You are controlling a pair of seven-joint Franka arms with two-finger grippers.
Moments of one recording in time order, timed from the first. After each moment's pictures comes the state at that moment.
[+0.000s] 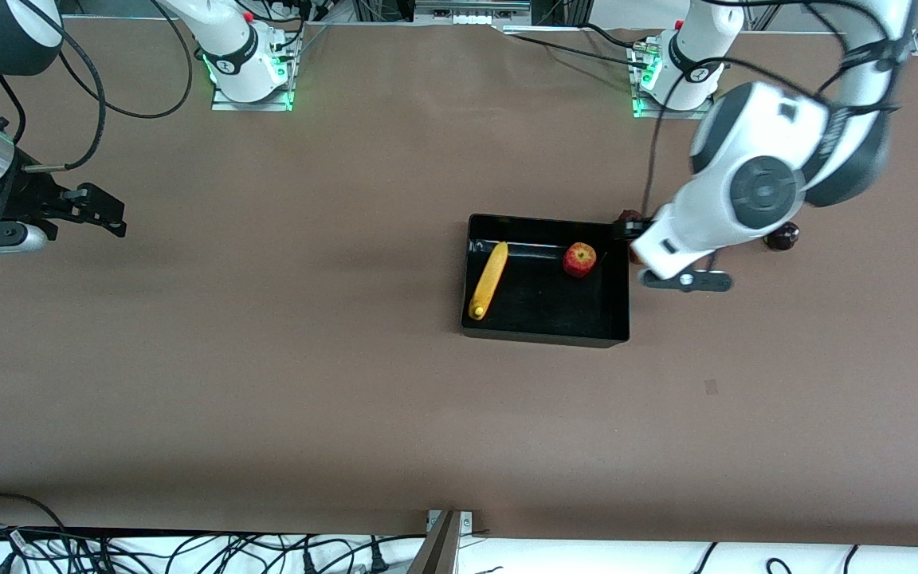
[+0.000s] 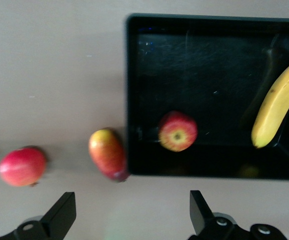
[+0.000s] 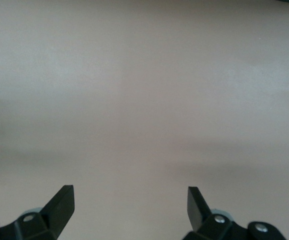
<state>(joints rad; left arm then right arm) -0.20 0.32 -0.22 -1.71 -0.02 1.75 -0.41 0.20 0.07 -0.15 -1.63 -0.01 1.73 -0.02</state>
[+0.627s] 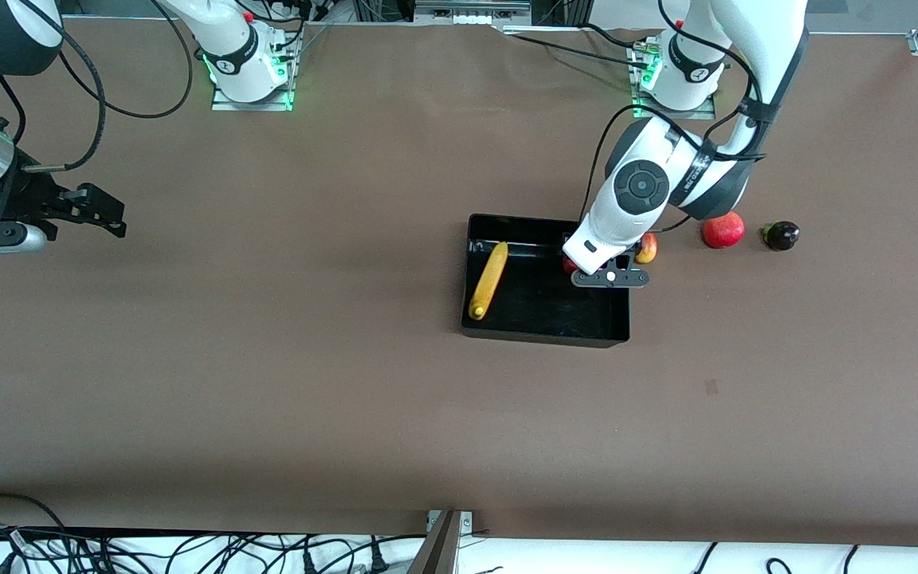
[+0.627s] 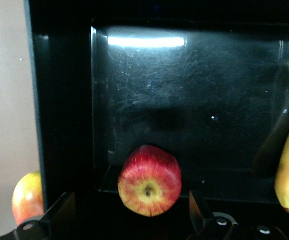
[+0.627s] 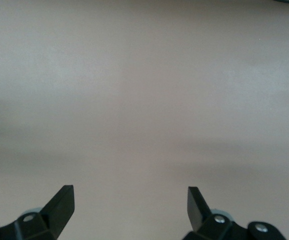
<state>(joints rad) -0.27 0.35 -0.21 -2.06 0.07 2.28 -0.54 0.20 0.07 -0.15 -1.63 -0.01 1.73 -0.02</state>
